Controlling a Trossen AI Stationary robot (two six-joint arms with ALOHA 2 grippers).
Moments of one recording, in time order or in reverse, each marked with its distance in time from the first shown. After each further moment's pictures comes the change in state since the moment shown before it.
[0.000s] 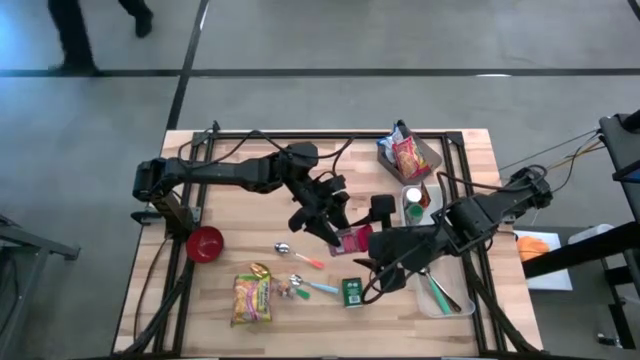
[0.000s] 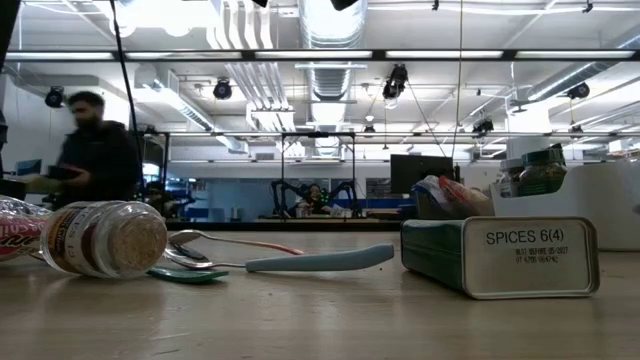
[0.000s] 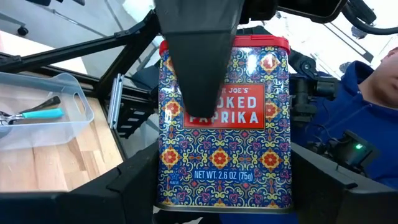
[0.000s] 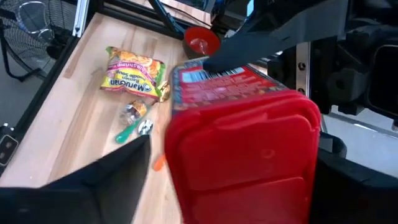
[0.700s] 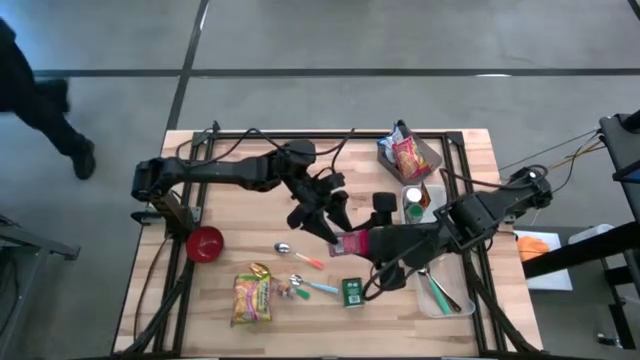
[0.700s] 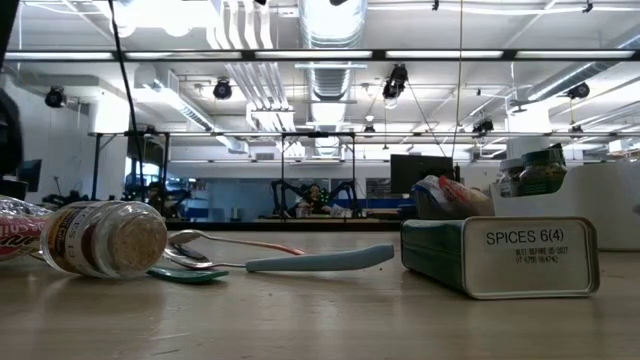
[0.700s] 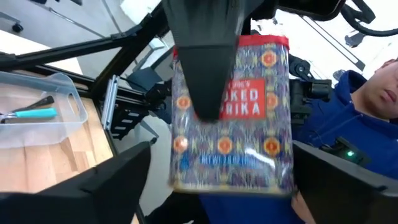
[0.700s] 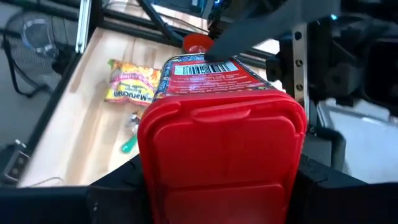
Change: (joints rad) left arm 0.001 -0.012 0.001 0.007 0.011 -0.051; right arm -0.008 -0.003 0.034 -0.007 0.009 0.054
